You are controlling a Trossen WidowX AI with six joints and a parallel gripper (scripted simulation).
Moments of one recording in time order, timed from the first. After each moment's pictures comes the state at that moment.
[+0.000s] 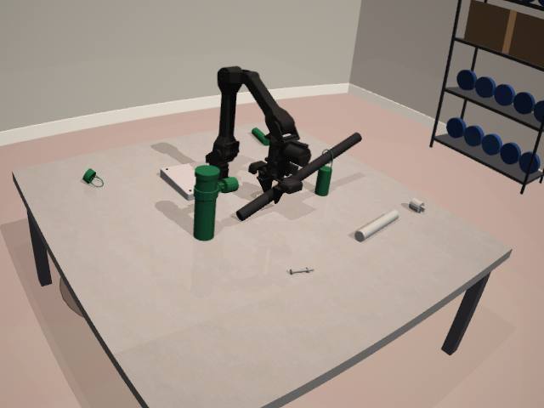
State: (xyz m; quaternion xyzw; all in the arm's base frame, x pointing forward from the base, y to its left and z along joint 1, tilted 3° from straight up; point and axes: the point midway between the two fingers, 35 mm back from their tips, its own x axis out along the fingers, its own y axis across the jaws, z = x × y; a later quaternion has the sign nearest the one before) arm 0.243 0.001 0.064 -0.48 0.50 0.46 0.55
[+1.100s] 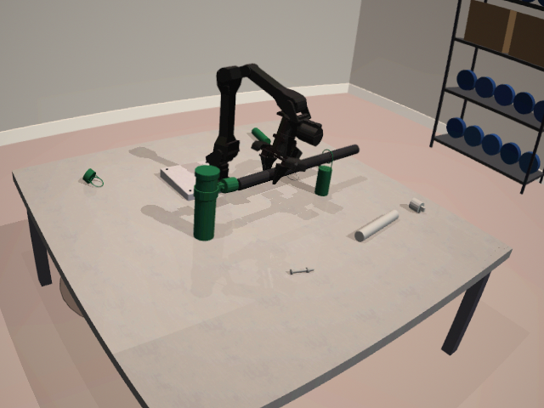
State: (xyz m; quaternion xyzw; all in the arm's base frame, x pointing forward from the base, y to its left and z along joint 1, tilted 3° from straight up) arm 0.240 -0.016 0.137 -0.55 0.57 0.40 0.47
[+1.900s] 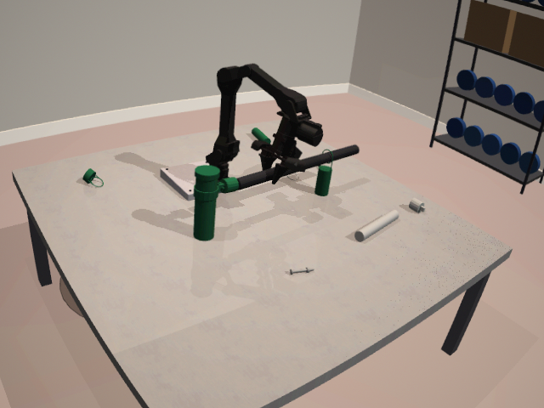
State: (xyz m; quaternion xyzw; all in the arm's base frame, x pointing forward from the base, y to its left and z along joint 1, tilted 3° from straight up) arm 0.239 -0.017 0.139 -0.54 0.58 0.40 0.46
